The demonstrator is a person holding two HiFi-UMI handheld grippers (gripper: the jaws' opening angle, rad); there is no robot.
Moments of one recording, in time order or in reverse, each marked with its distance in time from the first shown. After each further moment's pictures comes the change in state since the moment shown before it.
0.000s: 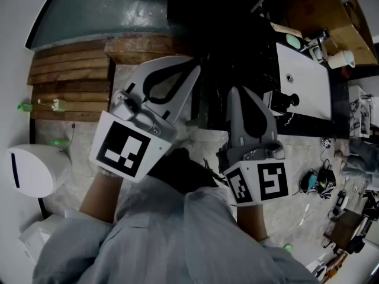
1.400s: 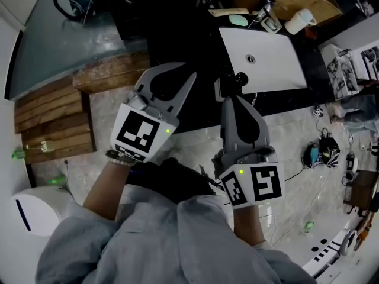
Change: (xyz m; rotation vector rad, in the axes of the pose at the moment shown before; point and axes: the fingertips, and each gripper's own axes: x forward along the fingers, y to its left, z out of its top) left arm 0.137 -0.118 -0.018 0.105 -0.041 -0.243; right arm -0.099 -0.128 -0.006 0.036 -0.032 -0.254
